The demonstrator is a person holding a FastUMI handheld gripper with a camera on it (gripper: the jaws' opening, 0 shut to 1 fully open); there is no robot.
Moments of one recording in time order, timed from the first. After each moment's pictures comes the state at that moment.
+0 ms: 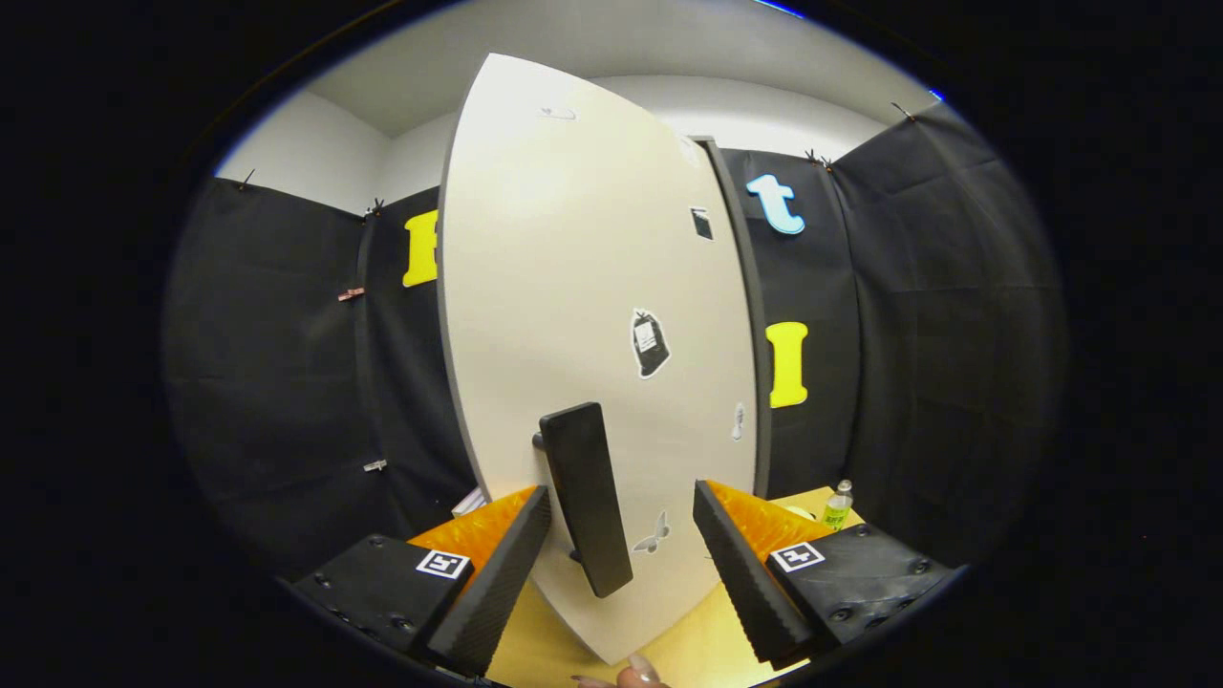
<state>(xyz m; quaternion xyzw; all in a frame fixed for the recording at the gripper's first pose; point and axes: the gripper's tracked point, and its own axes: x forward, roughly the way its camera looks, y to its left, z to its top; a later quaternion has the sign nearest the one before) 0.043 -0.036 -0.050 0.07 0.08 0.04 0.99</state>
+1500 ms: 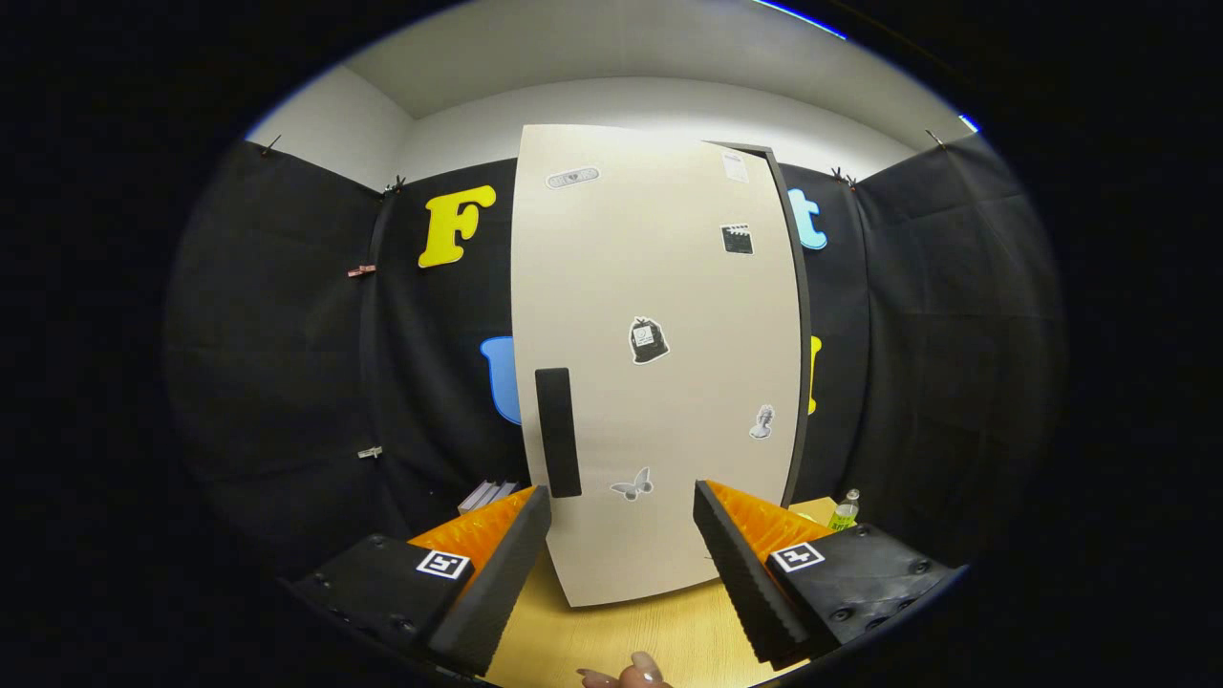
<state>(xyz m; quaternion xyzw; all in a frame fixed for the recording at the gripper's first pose) 0.040 0.014 -0.042 0.03 0.08 0.03 1.00</state>
